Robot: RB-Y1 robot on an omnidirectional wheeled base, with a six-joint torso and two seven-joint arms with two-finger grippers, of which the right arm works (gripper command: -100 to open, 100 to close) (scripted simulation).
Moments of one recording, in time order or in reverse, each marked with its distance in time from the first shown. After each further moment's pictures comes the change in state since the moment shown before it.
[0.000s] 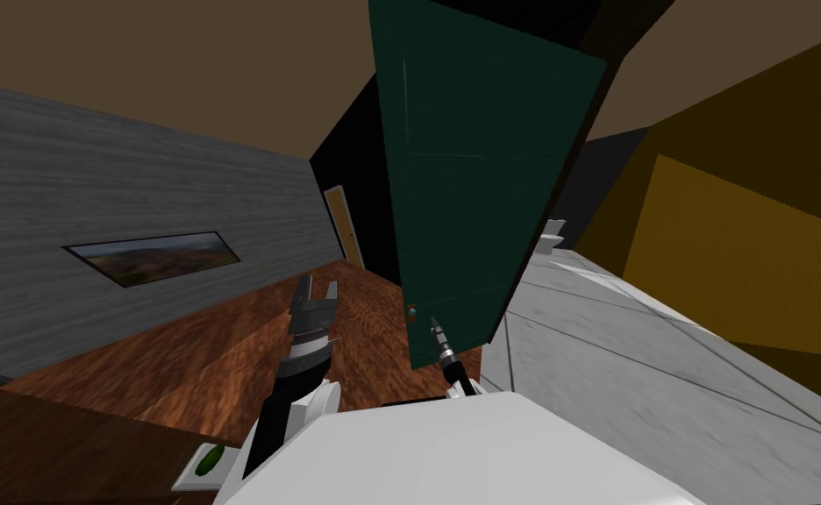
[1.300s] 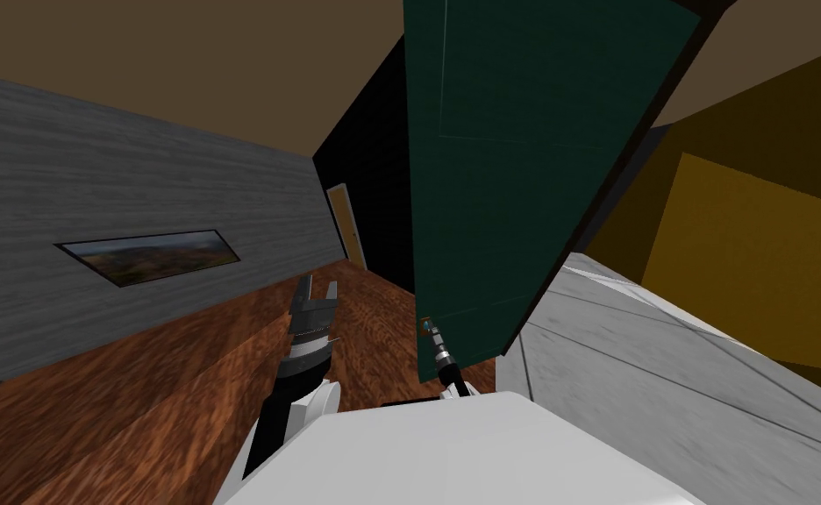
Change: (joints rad) arm 0.004 0.051 -0.005 0.013 -0.001 -0.020 0.009
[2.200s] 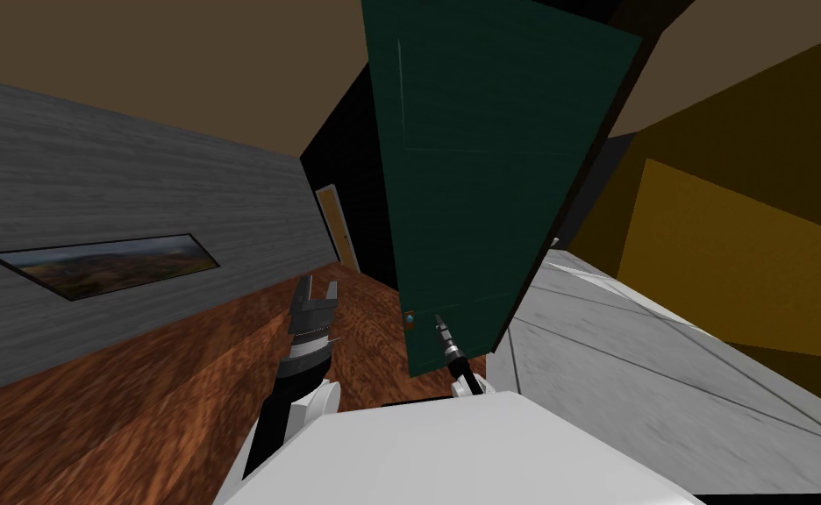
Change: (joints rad) arm -0.080 -0.081 -0.054 0.105 0.025 -0.017 -0.037
